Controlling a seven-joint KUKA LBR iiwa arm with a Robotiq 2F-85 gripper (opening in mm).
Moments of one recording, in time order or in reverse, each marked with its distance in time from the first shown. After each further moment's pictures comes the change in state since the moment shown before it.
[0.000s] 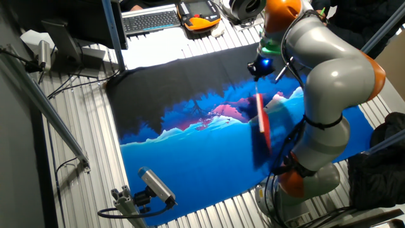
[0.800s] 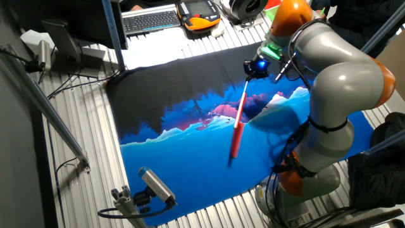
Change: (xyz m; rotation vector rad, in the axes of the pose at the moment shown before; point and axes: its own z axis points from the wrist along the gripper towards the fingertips) arm -0.002 0.017 0.001 -0.172 0.009 0.271
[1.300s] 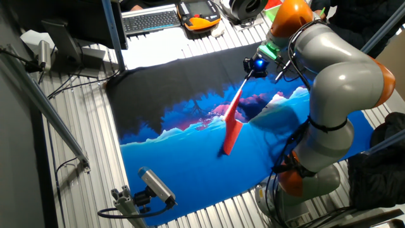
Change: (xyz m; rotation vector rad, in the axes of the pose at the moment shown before) arm -0.018 0.009 0.010 -0.003 -0.053 0.160
